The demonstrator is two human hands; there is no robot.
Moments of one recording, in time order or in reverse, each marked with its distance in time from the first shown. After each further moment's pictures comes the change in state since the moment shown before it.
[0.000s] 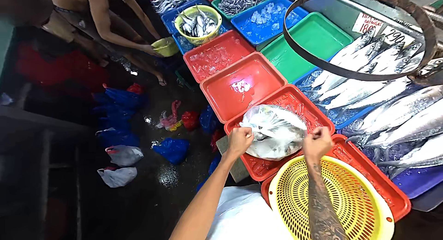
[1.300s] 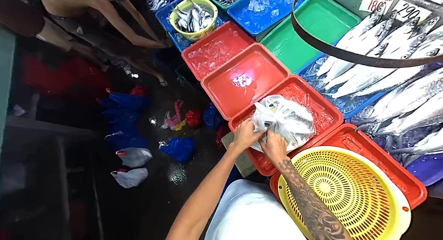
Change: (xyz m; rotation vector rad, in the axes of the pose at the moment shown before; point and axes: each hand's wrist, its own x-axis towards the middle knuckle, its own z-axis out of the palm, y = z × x) left_hand 0.014 -0.005 0.002 0.071 -0.152 -0.006; right_hand -0.080 -0.091 0.050 -0.292 -0.851 -0.098
